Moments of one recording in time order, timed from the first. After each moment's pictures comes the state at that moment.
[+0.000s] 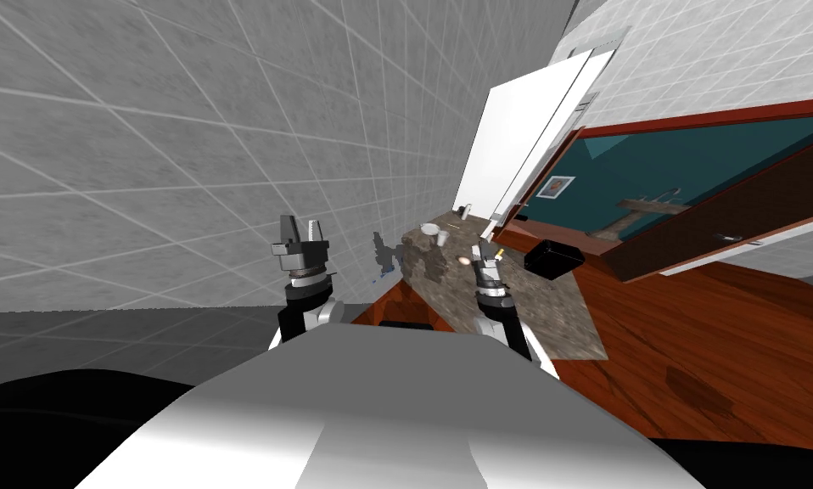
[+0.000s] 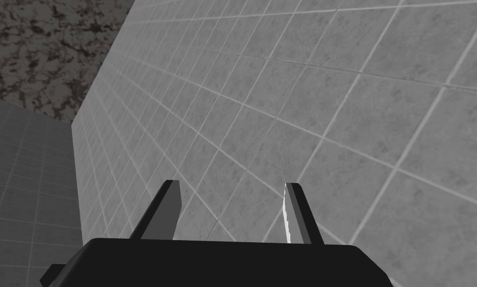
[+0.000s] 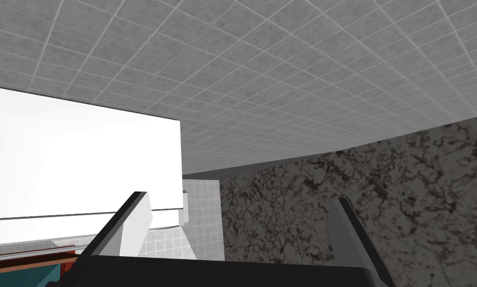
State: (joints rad) left arm 0.49 0.04 0.01 -2.36 0.09 -0.65 -0.09; right arm 0.47 -0.25 0.02 -2.17 0.02 -0.54 0.18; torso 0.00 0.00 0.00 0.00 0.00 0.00
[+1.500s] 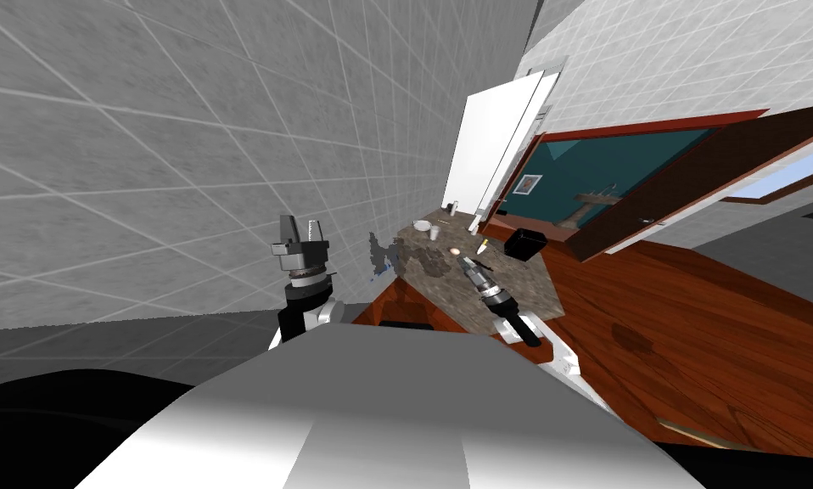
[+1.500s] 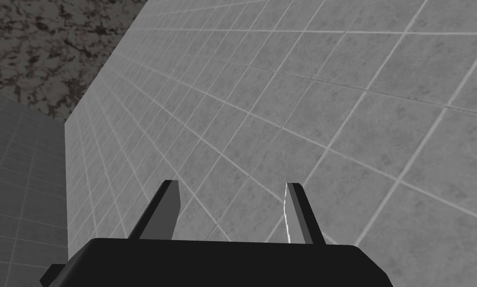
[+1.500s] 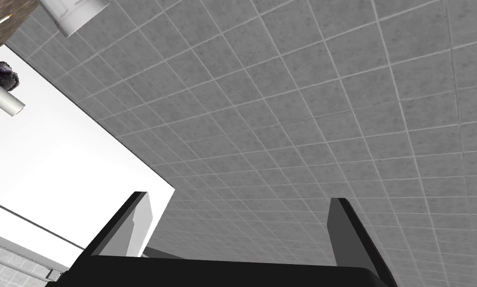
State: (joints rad) left arm 0.49 0.04 0.01 -2.36 0.09 -0.65 -0.09; right arm 0.38 -0.63 0.05 -1.87 0.17 -0.56 0.24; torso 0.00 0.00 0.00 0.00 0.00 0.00
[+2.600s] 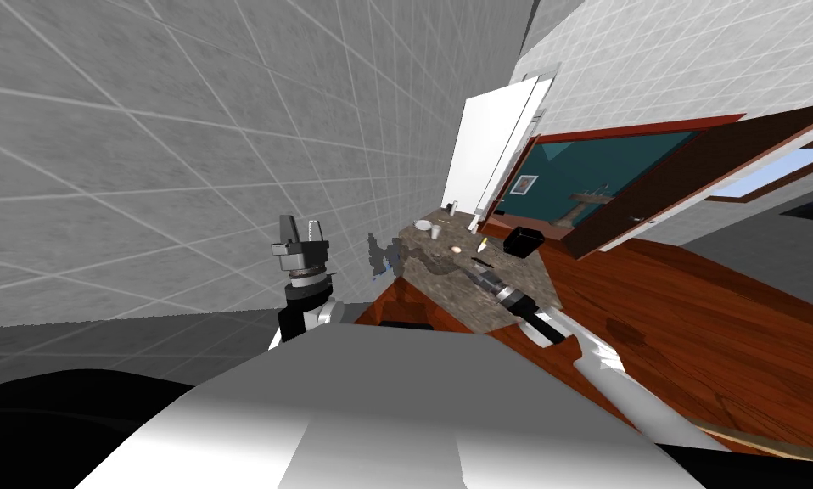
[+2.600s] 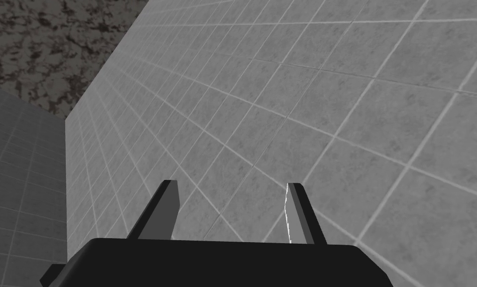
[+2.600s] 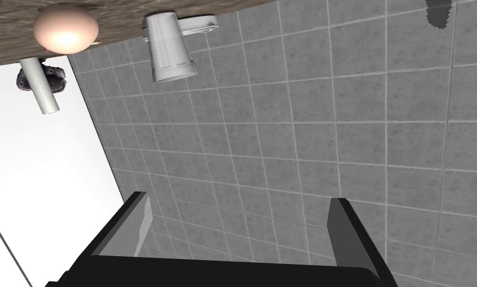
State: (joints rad) left arm 0.49 0.04 0.01 -2.36 0.09 -0.65 -0.09; right arm 0.35 -0.90 0.05 -1.66 0.30 -0.55 0.31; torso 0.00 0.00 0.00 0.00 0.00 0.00
